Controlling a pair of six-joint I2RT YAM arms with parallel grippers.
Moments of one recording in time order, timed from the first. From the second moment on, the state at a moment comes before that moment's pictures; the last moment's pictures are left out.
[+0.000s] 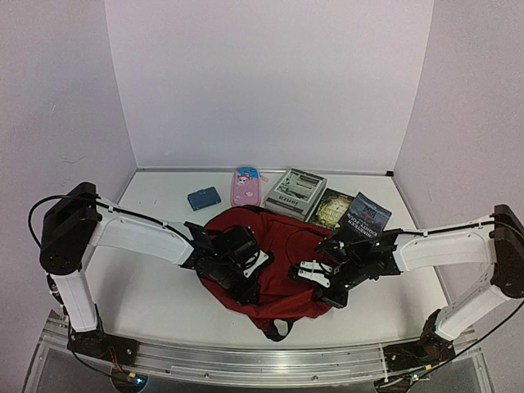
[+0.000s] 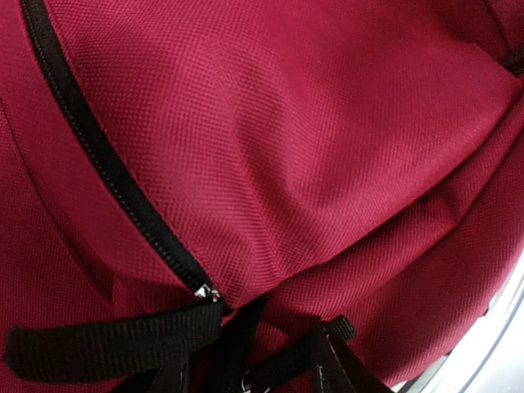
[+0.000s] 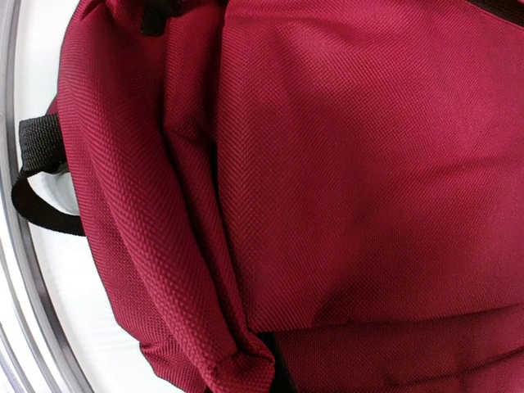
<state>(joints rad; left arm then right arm) -1.11 1.84 1.11 -0.39 0.13 -0.29 0.92 1.48 0.77 -0.44 -0.15 -0.37</state>
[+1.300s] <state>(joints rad) -0.86 1.11 0.69 -0.34 -0.11 -0.68 0.93 1.39 0.67 -0.39 -0.02 -0.54</state>
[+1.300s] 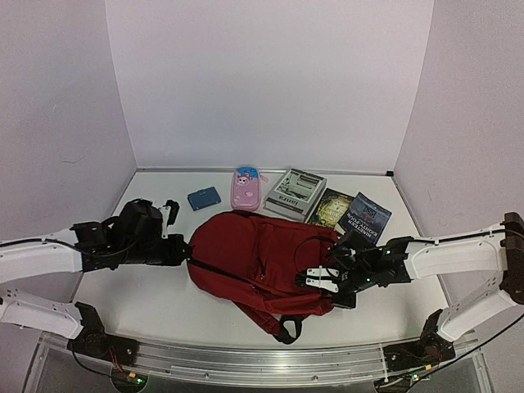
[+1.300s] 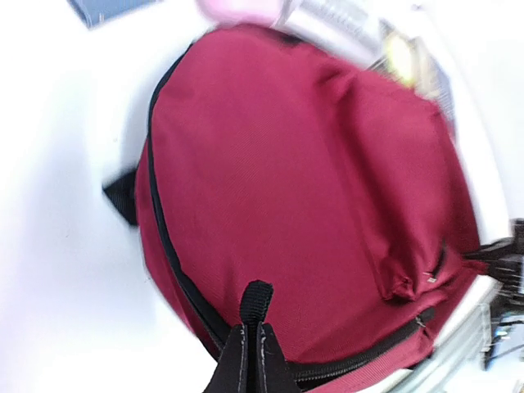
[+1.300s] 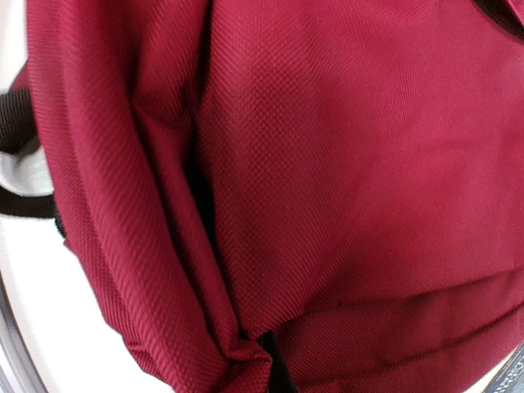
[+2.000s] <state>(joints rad) -0.90 1.08 0.77 -0.35 -0.06 -0.68 0.93 1.56 1.14 -0.57 -0.14 -0.40</state>
